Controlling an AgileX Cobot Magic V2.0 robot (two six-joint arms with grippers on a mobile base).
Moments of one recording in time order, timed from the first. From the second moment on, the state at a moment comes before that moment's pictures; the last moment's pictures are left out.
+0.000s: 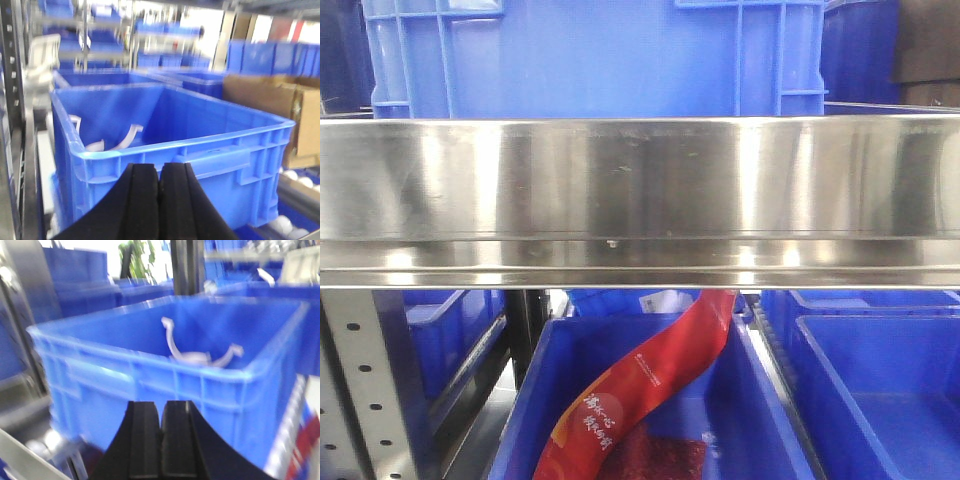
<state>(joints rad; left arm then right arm) -0.47 0.60 -0.65 0.12 0.08 -0.18 0.48 0.79 -0.69 -0.13 -0.02 0.28</state>
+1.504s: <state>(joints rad) -0.47 0.59 -0.61 0.12 0.01 -0.18 0.23 0.46 -0.28 0.06 -0.20 0.10</state>
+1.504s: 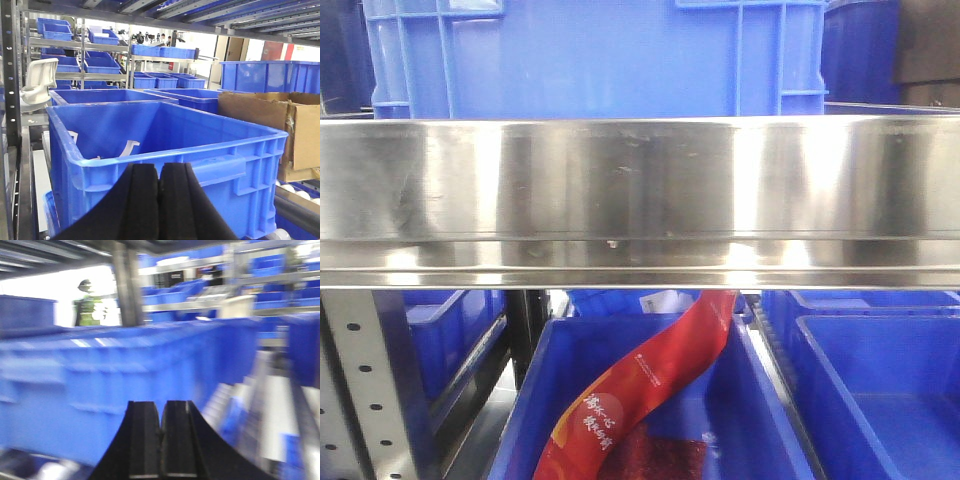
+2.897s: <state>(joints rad) -0.47 0.59 -0.61 0.12 0.00 -0.18 -0.02 0.00 0.00 -0.02 0.02 0.09</state>
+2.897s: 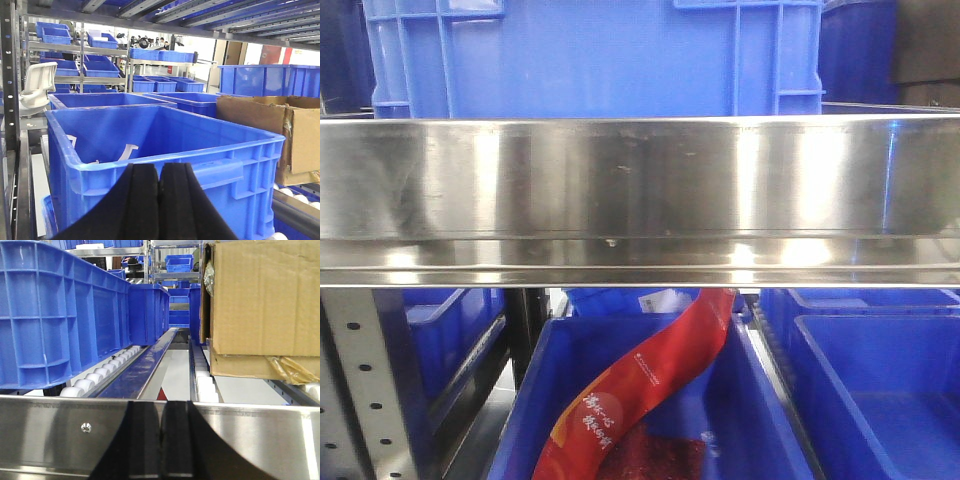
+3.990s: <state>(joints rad) -0.21 0.14 -0.17 0.12 0.00 -0.18 -0.02 0.00 0.00 -0.03 0.02 0.09</state>
